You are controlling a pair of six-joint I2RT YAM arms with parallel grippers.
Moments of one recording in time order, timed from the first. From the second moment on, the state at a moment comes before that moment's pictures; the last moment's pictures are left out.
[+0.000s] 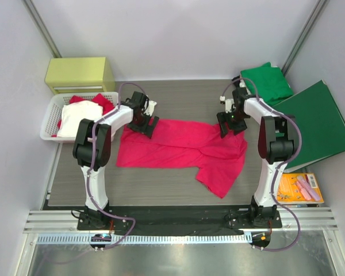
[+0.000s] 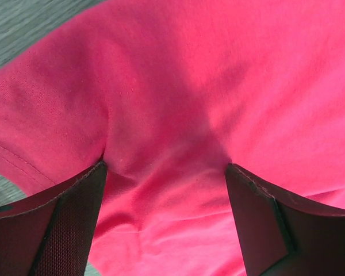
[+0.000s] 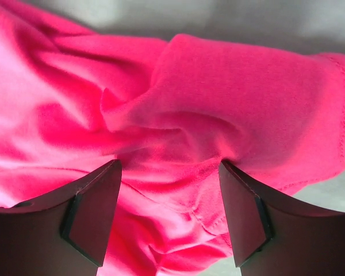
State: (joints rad) left arm -0.32 2.04 1.47 -0.61 0.07 0.12; right arm 0.08 2.03 1.48 -0.80 -0.19 -0.20
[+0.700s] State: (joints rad) left arm -0.26 2.33 1.98 -0.72 0.04 0.13; right arm 0.04 2.38 2.04 -0.86 -0.18 -0.15
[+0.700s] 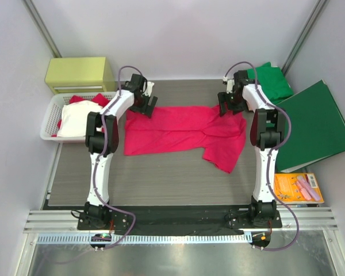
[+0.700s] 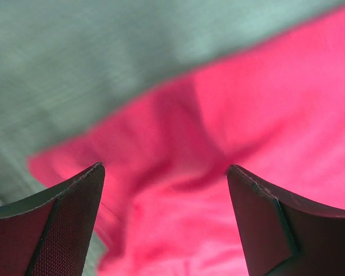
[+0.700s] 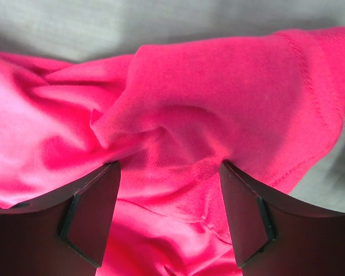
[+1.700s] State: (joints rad) left arm -0.25 2.00 1.93 -0.75 0.05 0.13; right arm 0.12 1.76 1.89 -0.86 -0.23 -0.18
